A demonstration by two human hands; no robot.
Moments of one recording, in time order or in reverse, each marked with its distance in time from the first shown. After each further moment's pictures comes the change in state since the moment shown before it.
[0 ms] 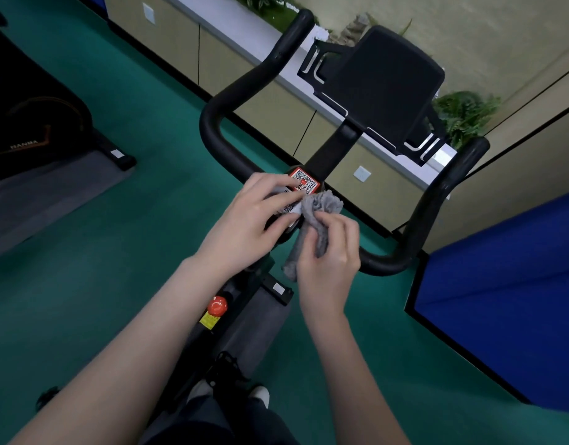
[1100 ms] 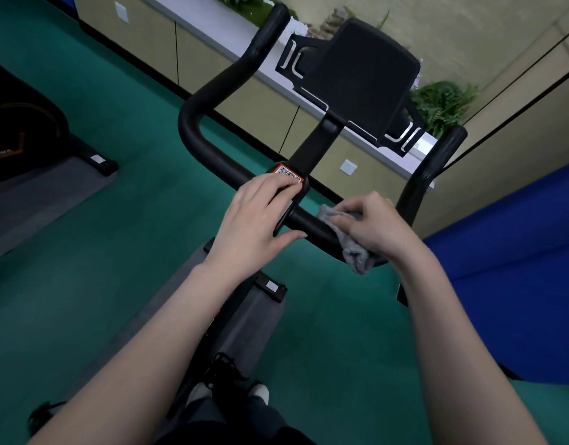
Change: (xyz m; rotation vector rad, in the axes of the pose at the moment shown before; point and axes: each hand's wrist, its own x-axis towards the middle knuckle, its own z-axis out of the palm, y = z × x) left_hand 0.001 0.014 0.018 0.207 -0.033 -0.011; right_hand 0.103 0.029 -0.056 -0.276 -0.937 0.283
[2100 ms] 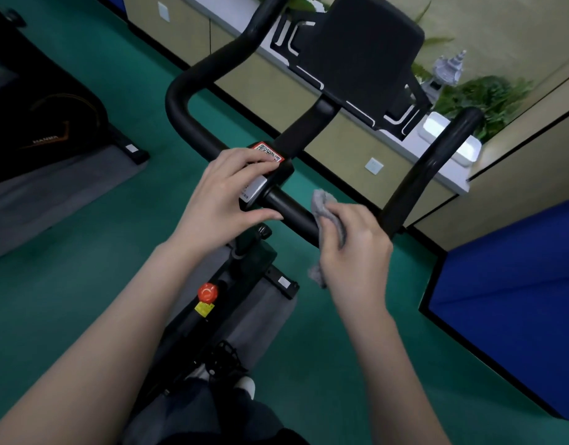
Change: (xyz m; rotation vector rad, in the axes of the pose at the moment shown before) left_hand 0.003 0.001 0.003 -0.066 0.007 -0.070; right_hand -0.044 0.040 0.052 0.137 0.675 -0.337
